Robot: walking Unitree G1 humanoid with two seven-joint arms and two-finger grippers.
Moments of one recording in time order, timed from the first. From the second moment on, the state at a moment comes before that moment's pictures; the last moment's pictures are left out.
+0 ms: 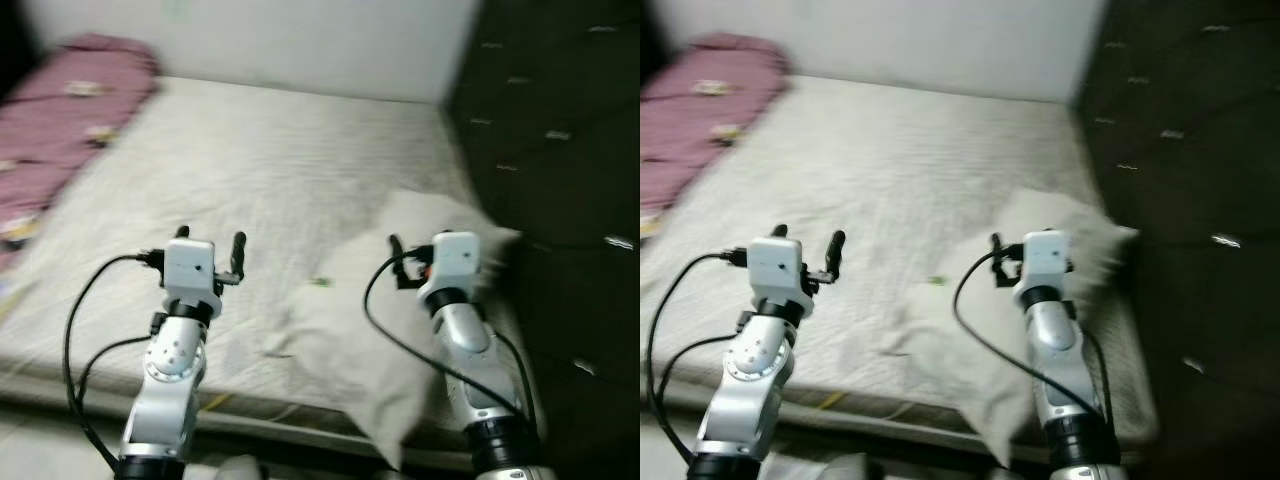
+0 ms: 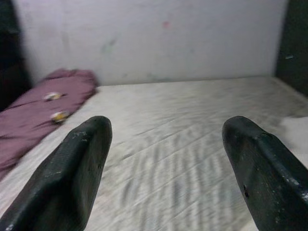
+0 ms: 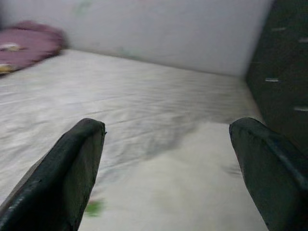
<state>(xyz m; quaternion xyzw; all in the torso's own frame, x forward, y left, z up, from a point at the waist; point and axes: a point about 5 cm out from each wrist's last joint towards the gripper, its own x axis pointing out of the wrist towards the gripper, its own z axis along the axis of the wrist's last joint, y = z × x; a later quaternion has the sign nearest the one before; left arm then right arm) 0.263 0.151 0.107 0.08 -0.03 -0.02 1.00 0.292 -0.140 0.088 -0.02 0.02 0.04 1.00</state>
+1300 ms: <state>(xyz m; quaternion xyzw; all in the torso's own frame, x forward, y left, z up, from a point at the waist) 0.258 0.140 0.096 0.02 0.01 -0.05 1.00 0.291 -0.155 0.084 -0.01 0.03 0.01 1.00</state>
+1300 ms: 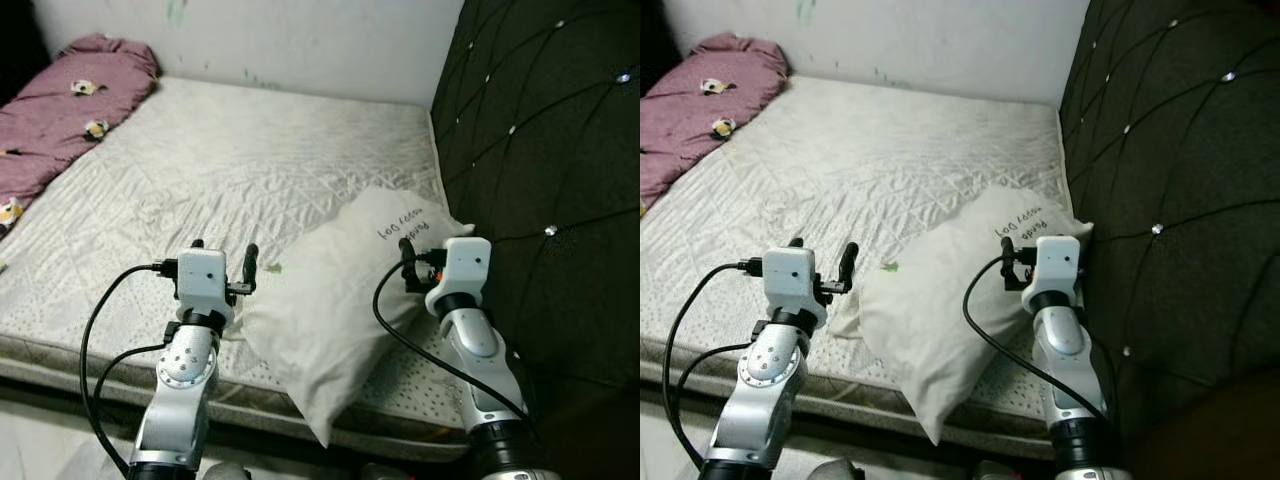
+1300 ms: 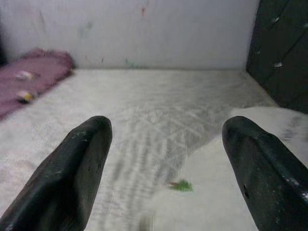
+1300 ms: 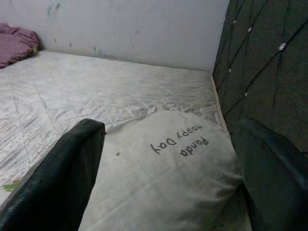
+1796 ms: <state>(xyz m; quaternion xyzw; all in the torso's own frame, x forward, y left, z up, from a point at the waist) 0.252 0.146 0.098 0.03 0.00 -0.04 1.00 0.291 -0.153 0.084 -0.01 0.03 0.01 1.00</state>
